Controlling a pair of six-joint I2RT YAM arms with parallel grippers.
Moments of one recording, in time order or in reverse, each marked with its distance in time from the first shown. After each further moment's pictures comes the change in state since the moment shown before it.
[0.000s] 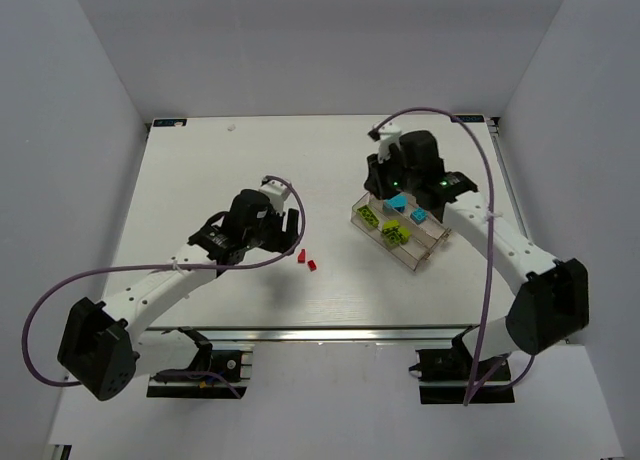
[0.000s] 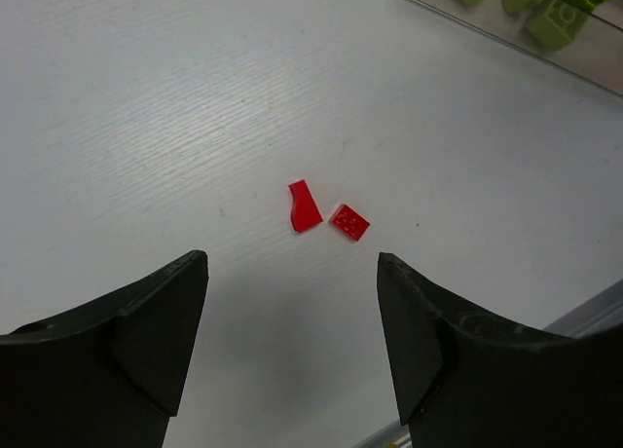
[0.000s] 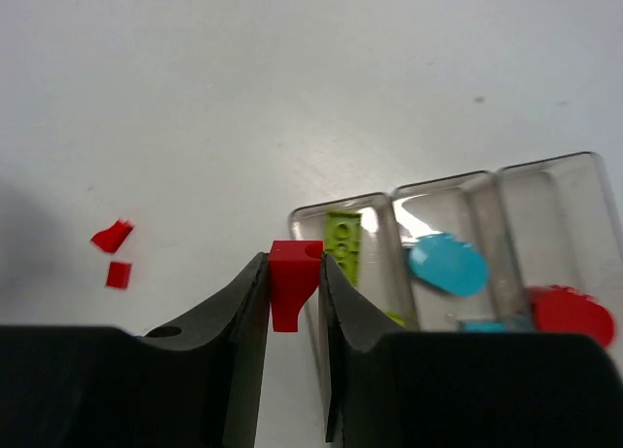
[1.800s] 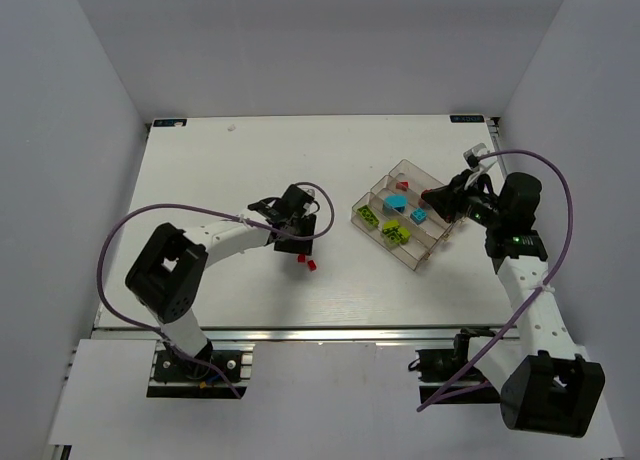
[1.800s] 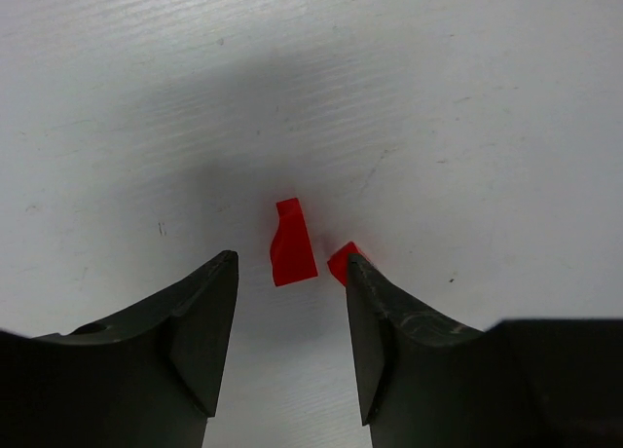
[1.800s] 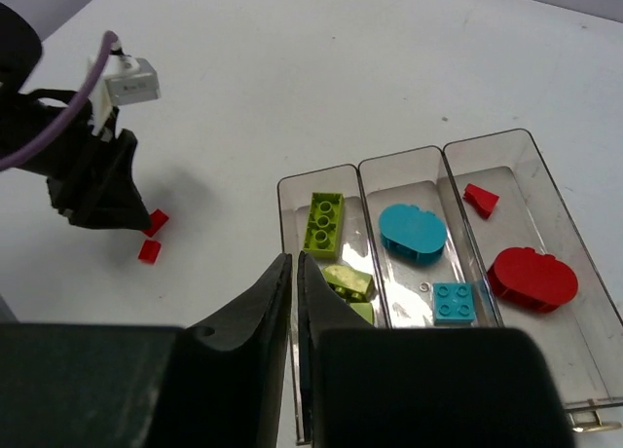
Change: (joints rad) left arm -0.055 0.504 0.234 -0.127 -0.029 -0.213; right arm -0.574 -0.483 -0.474 0.330 -0.616 0.041
